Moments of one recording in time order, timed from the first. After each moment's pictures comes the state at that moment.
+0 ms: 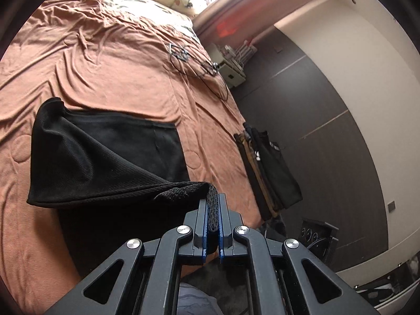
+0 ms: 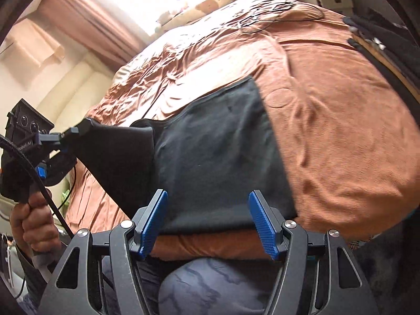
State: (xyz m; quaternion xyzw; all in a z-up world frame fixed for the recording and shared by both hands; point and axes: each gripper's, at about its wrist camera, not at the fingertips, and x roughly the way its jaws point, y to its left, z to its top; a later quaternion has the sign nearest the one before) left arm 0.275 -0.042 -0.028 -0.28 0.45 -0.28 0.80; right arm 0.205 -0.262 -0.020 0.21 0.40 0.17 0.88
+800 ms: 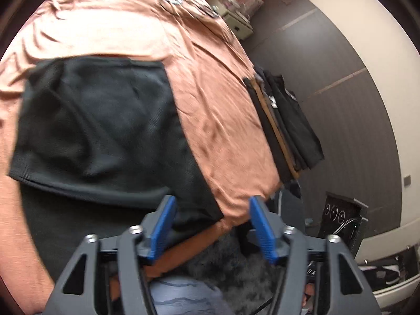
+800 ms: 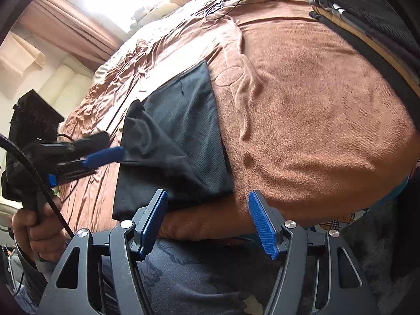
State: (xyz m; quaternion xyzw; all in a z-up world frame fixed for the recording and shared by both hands) left arm 0.282 -0.120 -0.088 -0.21 0.54 -0.29 0.76; right arm 0.183 -0.305 -0.034 0.23 0.44 0.13 0.86
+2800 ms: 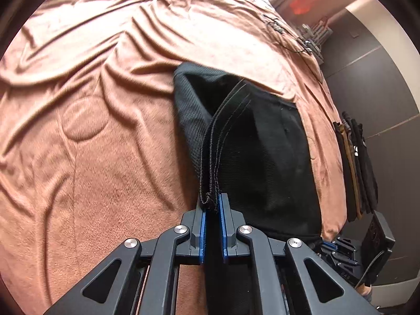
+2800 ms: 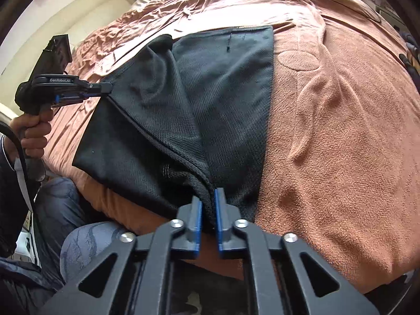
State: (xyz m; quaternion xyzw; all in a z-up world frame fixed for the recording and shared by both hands) left arm 0.332 0.021 -0.146 -0.21 0.56 -0.13 0.79; right arm 0.257 -0.244 -0.071 0.03 0.48 0.23 0.84
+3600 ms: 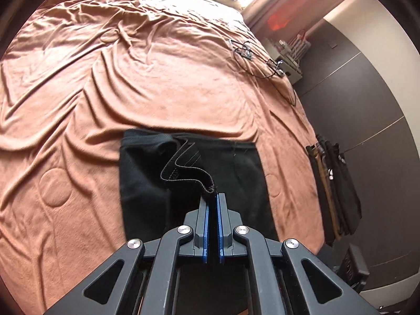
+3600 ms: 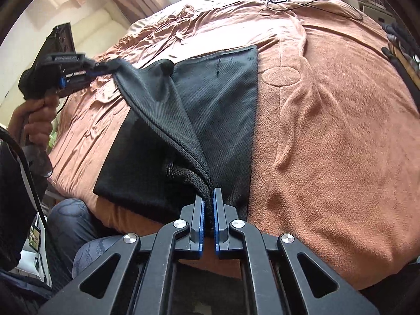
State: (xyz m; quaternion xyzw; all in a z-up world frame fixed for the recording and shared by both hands) left arm 0.377 -0.014 -0.085 -0.22 0.50 -0.16 0.82; right arm 0.238 -0.270 -0.060 0.09 0.45 0.23 0.86
